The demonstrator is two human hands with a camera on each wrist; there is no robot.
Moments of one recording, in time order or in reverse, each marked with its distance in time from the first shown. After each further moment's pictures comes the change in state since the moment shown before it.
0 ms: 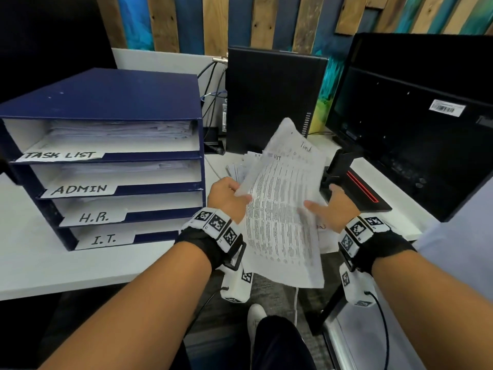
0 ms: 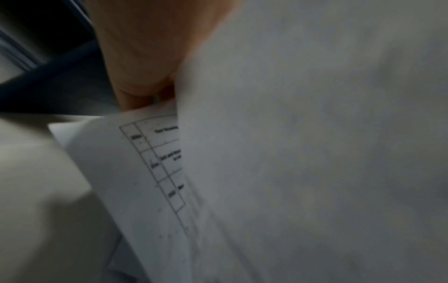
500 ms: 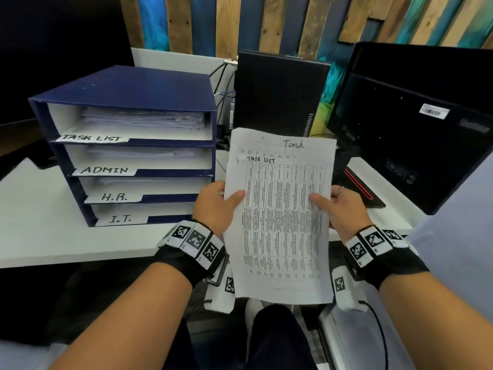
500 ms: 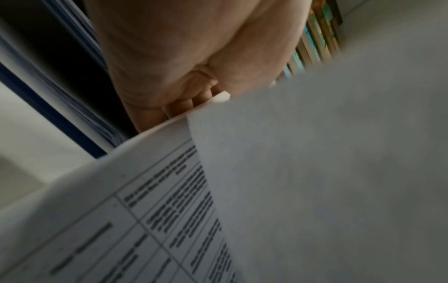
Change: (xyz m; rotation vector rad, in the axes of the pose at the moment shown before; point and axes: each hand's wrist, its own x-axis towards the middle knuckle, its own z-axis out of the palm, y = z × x) left_hand -0.063 -0.019 -0.046 -0.148 -0.055 0.122; right_hand -0.065 -0.001 -0.013 0.579 0.013 -0.190
